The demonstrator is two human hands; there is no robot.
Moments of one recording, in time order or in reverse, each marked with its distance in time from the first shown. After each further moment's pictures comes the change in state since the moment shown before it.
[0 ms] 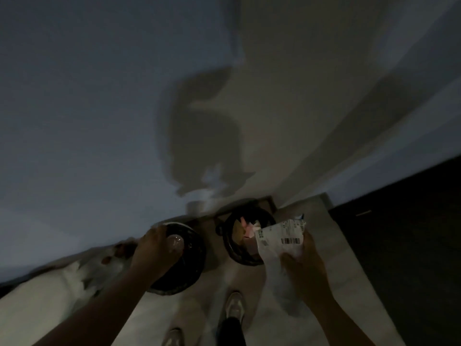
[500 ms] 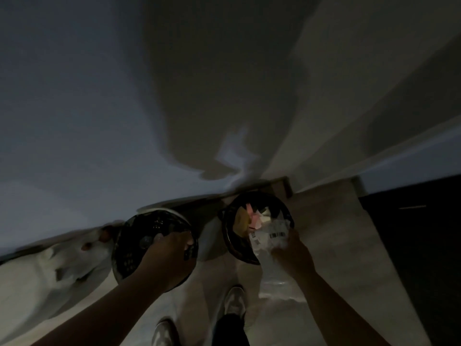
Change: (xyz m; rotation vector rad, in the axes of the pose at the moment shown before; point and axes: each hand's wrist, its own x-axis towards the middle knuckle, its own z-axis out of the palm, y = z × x) left_hand 0.082 0.044 0.119 0.156 -0.255 0.036; right_hand 0.183 0.127 0.084 -0.278 -0.331 0.263
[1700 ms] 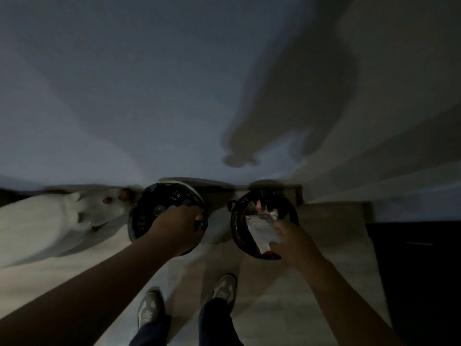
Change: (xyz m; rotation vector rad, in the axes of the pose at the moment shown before) left_hand -0.050 -0.003 -0.012 -0.044 0.076 -0.051; right_hand -0.048 -0.047 -0.020 -0.543 -0.158 -0.477
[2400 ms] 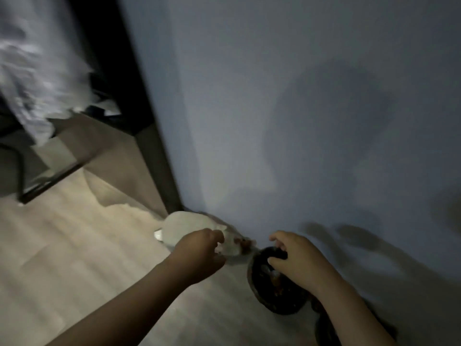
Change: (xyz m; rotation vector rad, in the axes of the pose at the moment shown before) left_hand -0.417 -0.186 -0.102 -0.162 0.558 -0.248; right_hand -0.274 -0.387 0.041 -0.333 0.040 -0.758
